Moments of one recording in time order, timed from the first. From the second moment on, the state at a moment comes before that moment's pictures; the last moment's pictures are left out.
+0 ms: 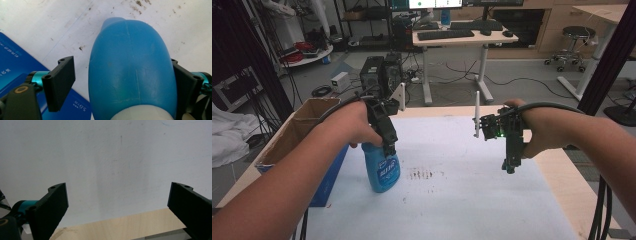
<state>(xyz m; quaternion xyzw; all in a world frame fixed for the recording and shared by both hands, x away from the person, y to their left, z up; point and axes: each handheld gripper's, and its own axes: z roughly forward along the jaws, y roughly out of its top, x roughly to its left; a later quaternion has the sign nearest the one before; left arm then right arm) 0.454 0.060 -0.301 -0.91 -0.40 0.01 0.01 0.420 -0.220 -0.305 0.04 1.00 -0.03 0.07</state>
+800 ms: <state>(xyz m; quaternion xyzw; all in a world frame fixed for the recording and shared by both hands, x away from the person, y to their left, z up) 0.453 0.057 -0.302 -0.91 -0.41 0.01 0.01 0.421 -0.219 -0.307 0.03 1.00 -0.04 0.07</state>
